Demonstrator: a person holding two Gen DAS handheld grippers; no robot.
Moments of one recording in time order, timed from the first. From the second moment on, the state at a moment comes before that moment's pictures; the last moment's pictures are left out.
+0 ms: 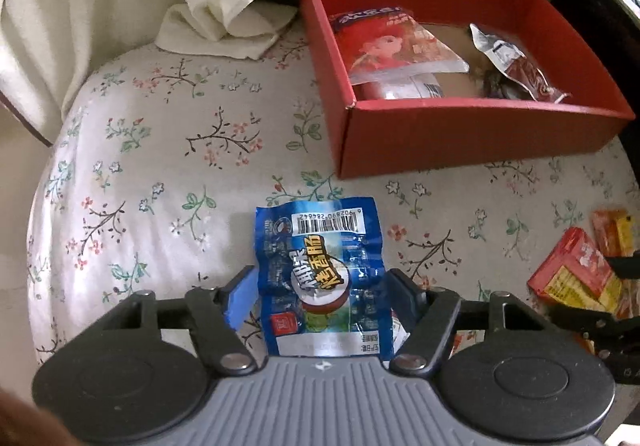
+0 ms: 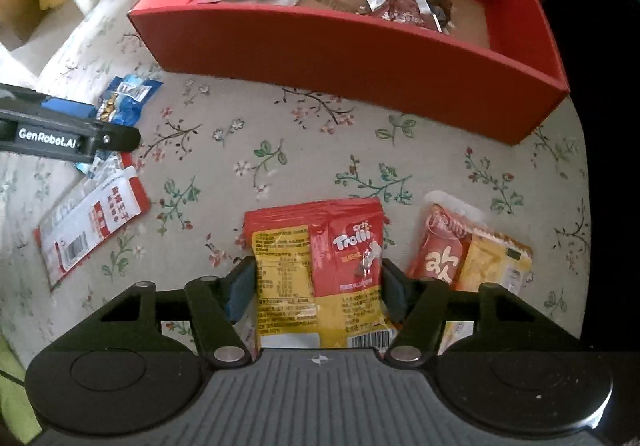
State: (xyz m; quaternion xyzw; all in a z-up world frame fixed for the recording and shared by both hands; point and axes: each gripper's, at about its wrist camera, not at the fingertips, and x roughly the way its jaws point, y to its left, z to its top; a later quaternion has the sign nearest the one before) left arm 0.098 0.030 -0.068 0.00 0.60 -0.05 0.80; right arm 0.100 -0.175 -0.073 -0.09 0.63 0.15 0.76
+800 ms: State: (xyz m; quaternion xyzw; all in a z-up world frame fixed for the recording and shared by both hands) left arm 0.086 0.002 -0.031 0.03 0.55 -0.09 0.83; right arm 0.120 -0.179 -0.020 -0.04 0.57 0.15 0.81
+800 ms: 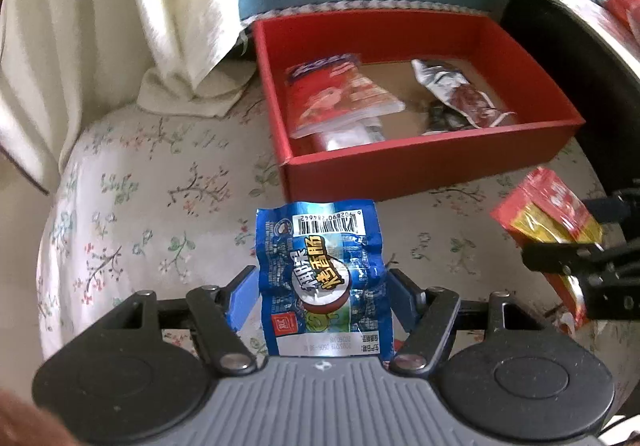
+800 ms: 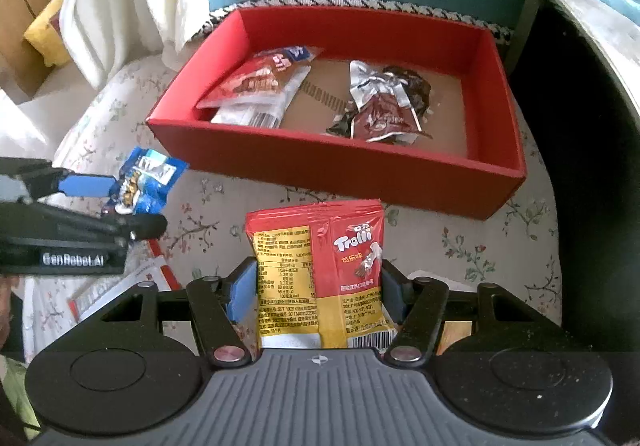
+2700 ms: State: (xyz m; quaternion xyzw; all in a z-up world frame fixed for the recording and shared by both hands) left arm 0.109 -0.022 0.015 0.06 0.46 -0.08 0.88; right arm 0.156 -0.184 0.018 0.02 0.50 0.12 0.86
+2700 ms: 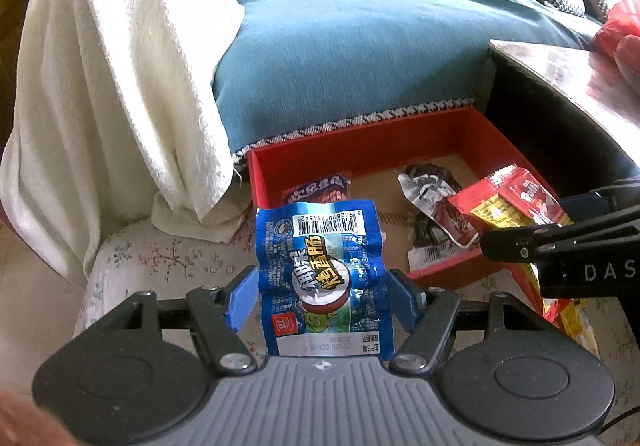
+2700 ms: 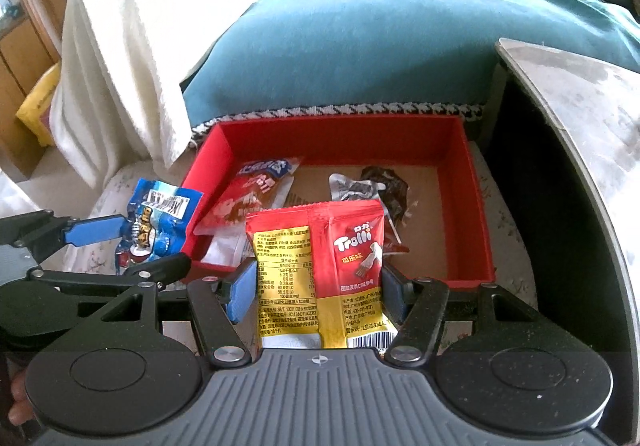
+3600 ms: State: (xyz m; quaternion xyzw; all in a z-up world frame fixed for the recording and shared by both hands) left arm 0.172 -0.031 0.006 0.05 0.46 -0.05 0.88; right arm 0.223 -0.205 0.010 0.05 0.50 0.07 0.86
